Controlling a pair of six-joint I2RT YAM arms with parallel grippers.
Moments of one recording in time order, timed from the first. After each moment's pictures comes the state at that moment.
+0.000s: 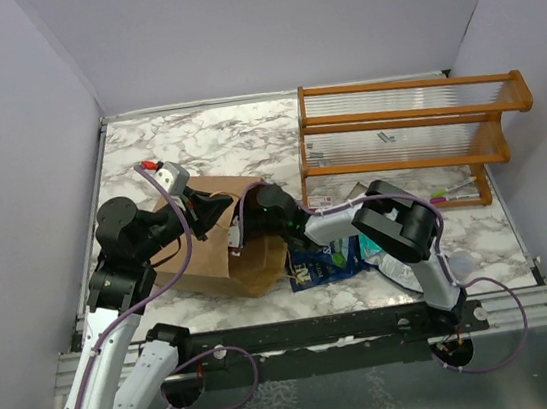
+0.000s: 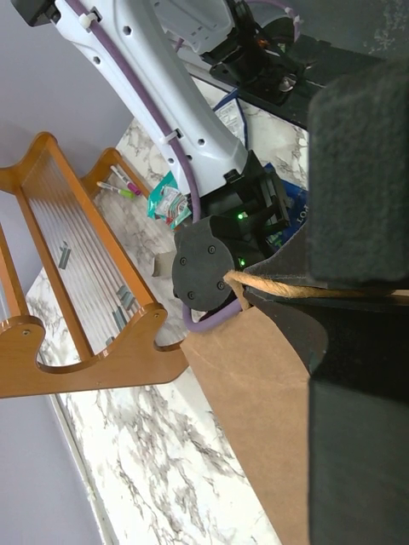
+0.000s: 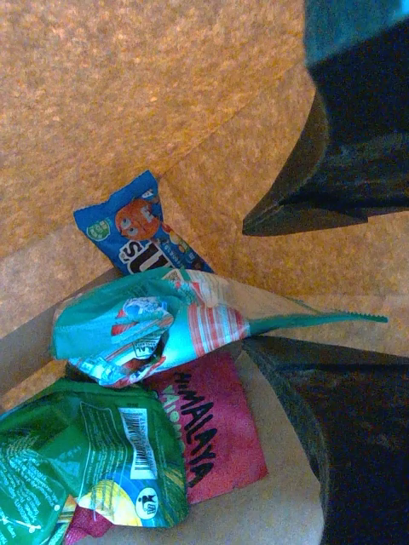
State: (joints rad) left arm -0.29 0.68 0.86 -0.24 0.66 -0.17; right arm 0.97 2.08 1.13 0.80 -0.39 -1.06
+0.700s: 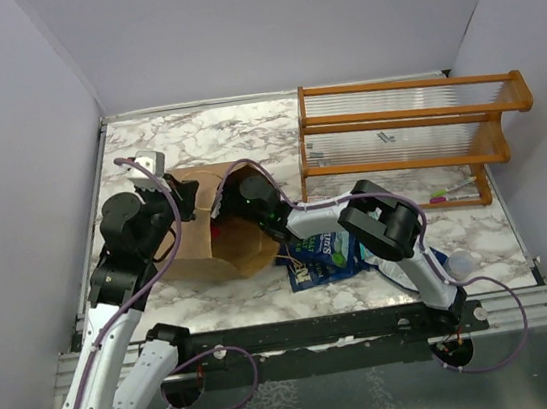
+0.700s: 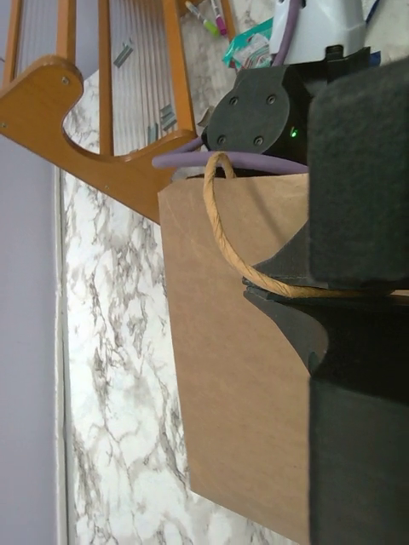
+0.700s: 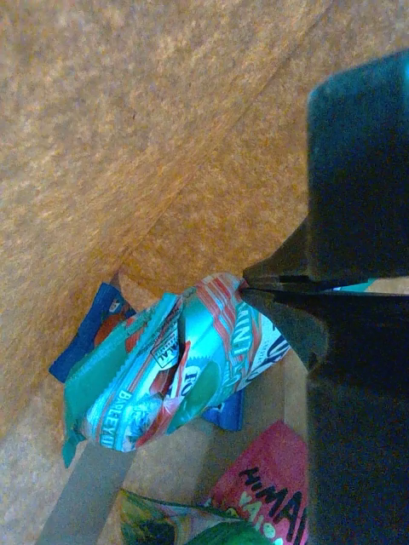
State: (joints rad) left arm -0.29 0.69 0.86 -0.32 0.13 -0.24; right arm 0.97 2.21 1.37 0.80 -0.10 -0.79
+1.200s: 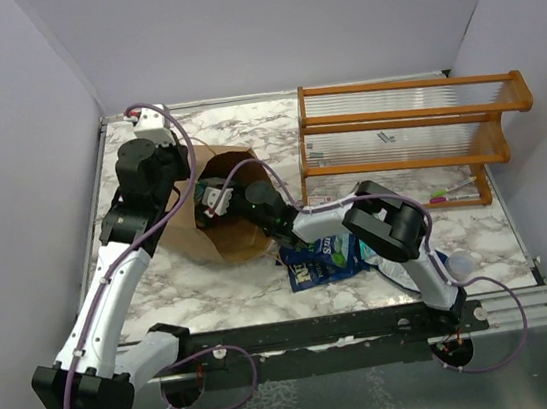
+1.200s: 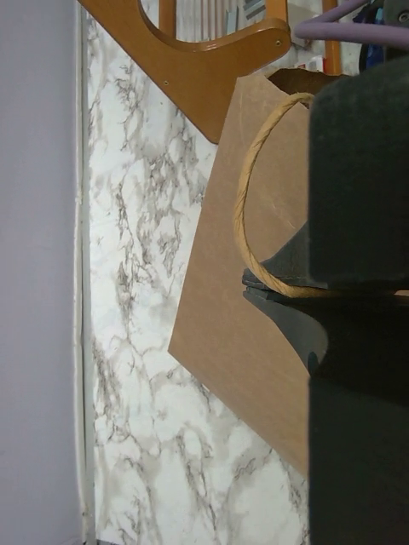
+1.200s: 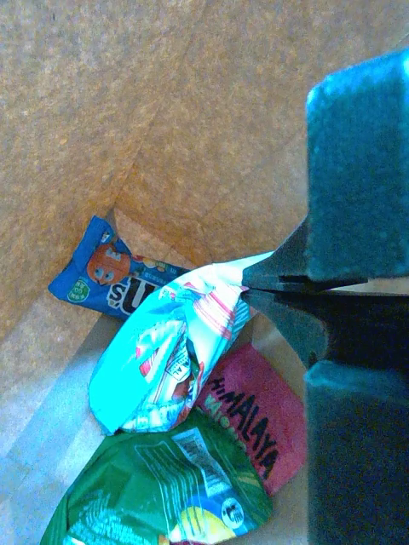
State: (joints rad) left arm -0.29 1.05 1.09 -0.28 -0.11 -0.18; right arm 0.98 2.18 1.30 0.81 0.11 -0.71
